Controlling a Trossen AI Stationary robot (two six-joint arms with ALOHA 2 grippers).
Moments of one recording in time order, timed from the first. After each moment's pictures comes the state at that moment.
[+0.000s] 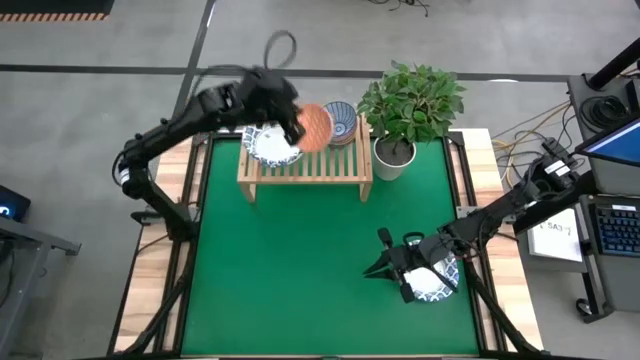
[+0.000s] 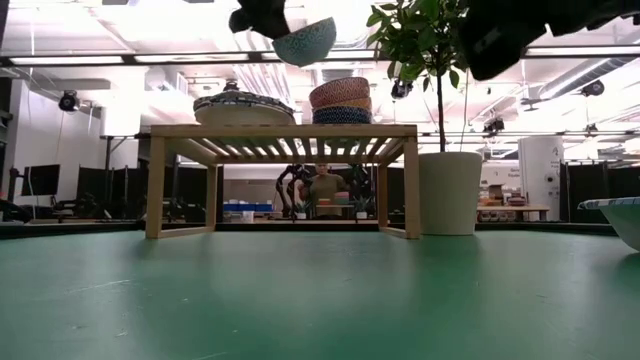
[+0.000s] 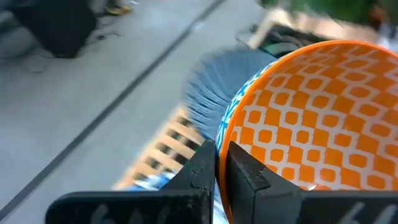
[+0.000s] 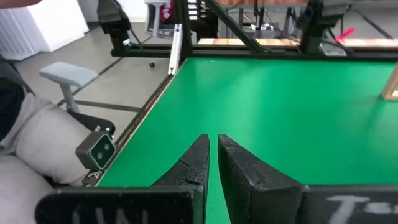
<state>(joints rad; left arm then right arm) 0.41 1.59 1.88 -0.92 -0.23 -0.01 0.49 1.27 0.54 0.49 0.15 0.15</state>
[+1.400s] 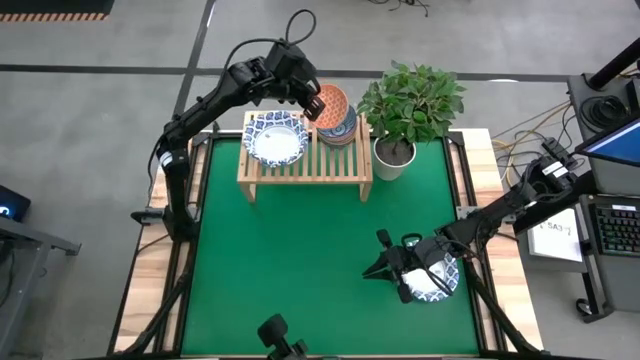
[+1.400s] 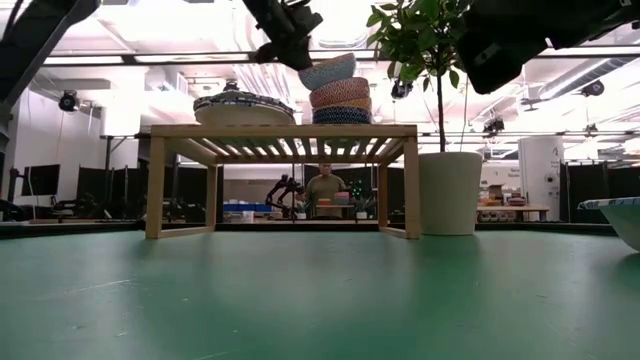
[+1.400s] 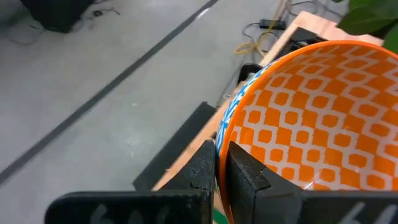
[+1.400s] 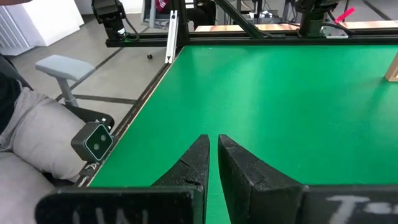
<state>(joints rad) 0.58 1.92 2.24 -1.00 -0.10 -0.02 0.49 1.31 0.54 0.49 0.16 0.18</state>
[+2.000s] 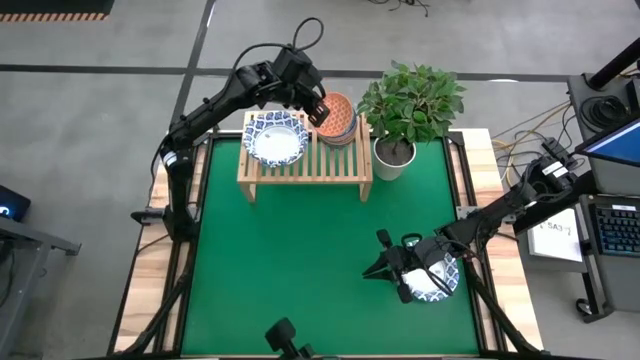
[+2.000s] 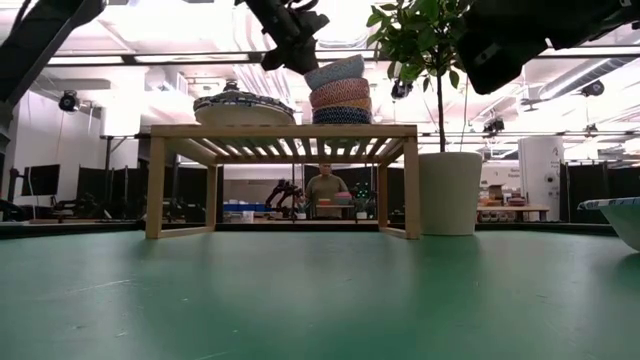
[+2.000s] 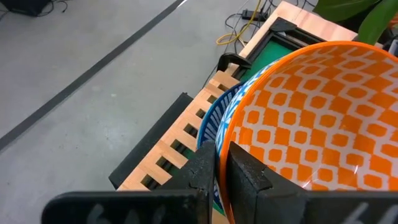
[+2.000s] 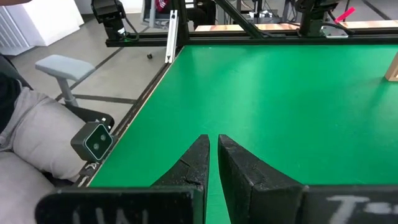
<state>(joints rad) 0.56 1.94 2.24 -1.01 -0.03 -0.06 0.49 1.31 0.54 0.48 0.16 0.18</state>
